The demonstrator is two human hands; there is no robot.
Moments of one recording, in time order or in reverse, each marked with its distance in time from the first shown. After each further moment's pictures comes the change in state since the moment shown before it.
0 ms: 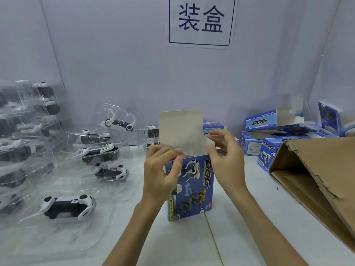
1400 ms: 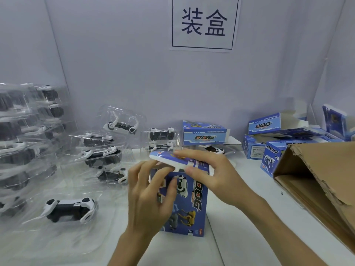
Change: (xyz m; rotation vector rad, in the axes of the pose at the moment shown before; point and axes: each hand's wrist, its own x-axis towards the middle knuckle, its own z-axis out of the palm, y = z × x) left_hand -0.038 0.001 -0.031 0.376 0.150 0.284; right_hand -0.006 -0.030 -0.008 0.101 -0.642 -0.032
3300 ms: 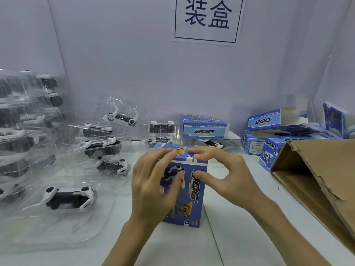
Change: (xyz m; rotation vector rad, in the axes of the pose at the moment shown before) left_hand 0.003 0.007 0.004 -0.103 0.009 0.036; right_hand -0.026 0.009 -0.009 0.004 0.080 -0.064
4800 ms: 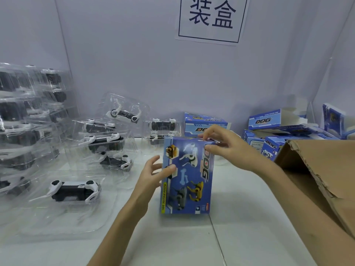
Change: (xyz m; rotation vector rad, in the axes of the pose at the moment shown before) left_hand -0.006 -0.026 -0.004 -0.796 -0.425 -1.160; right_hand 0.050 0.007 -0.035 -0.223 -0.206 0.304
